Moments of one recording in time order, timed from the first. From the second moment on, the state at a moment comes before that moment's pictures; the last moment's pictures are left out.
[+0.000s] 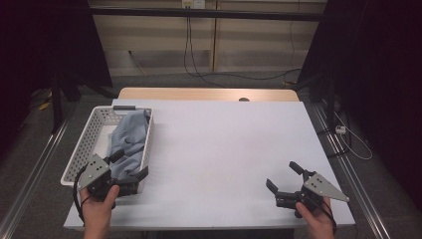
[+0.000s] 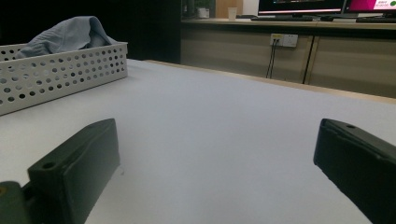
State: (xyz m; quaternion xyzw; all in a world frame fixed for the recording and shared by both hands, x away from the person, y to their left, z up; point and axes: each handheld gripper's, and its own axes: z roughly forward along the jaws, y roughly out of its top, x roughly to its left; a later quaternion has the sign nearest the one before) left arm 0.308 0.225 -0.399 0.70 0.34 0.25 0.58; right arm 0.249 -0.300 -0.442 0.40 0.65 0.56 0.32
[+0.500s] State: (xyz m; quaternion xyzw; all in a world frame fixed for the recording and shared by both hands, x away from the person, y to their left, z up) left arm 0.333 0.223 -0.379 0.70 0.36 0.24 0.58; right arm 0.247 -0.301 -0.441 0.40 0.65 0.56 0.32
